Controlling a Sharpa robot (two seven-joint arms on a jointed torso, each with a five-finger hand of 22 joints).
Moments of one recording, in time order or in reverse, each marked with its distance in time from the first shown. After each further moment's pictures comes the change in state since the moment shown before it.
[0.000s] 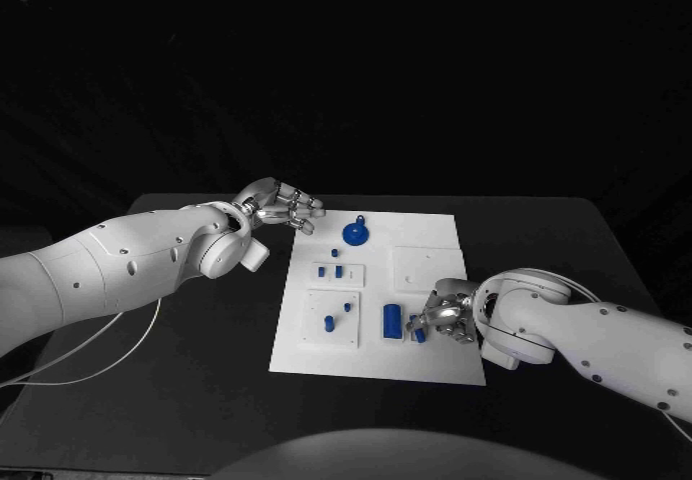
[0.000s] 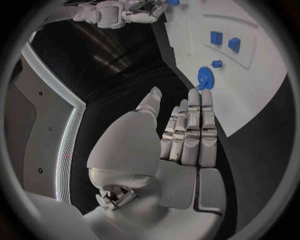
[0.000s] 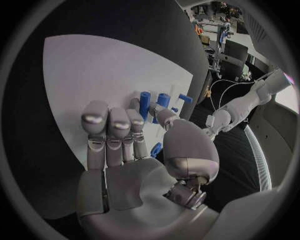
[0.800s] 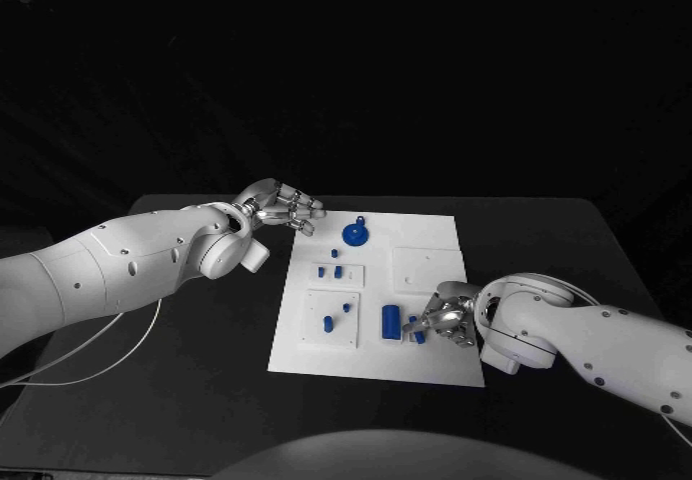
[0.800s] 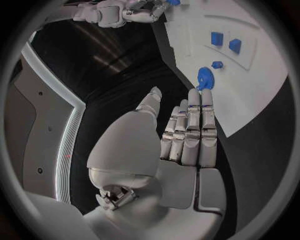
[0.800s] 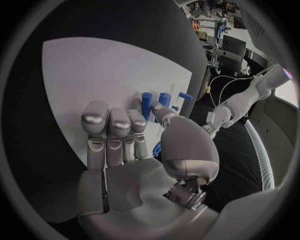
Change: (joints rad) left arm 0.000 0.000 0.000 -0.001 0.000 0.002 -0.001; left_hand 0.000 0.000 0.000 0.000 0.000 0.000 0.000 0.000 0.000 0.000 0.000 0.000 0.000 0.000 0.000 0.000 0.001 0.000 0.004 -0.004 0.000 -0.006; right arm -0.005 -0.006 -0.005 0.001 0.037 -0.032 0.004; right_hand 0.055 -0.063 -0.126 0.161 -0.230 0.011 -0.010 0.000 -0.014 0.009 -0.001 0.008 -0.001 0.000 0.000 0.000 -0.001 0.000 0.000 0.000 0.000 0.000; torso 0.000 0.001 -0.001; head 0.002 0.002
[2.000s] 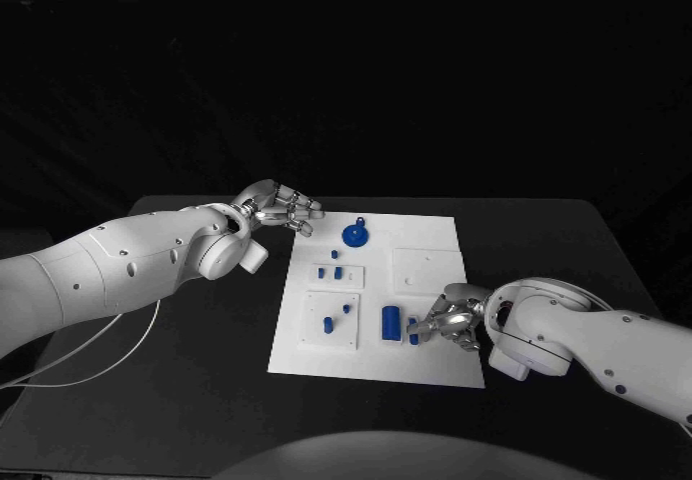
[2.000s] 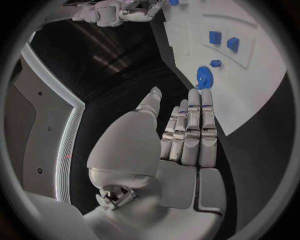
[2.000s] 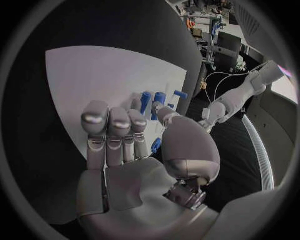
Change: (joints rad) left arm 0.000 -0.002 0.000 -0.004 0.000 0.001 -0.002; left_hand 0.000 0.000 0.000 0.000 0.000 0.000 0.000 0.000 0.000 0.000 0.000 0.000 0.000 0.000 0.000 0.000 0.000 0.000 0.000 0.000 0.000 0.000; right arm -0.003 -0.060 0.002 0.054 0.041 -0.025 0.033; right_hand -0.008 -0.027 -0.014 0.031 0.026 0.004 0.004 -0.001 -0.001 0.000 0.000 0.000 0.000 -0.001 0.001 0.000 -0.001 0.000 0.000 0.000 0.000 0.000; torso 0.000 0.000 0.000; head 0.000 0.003
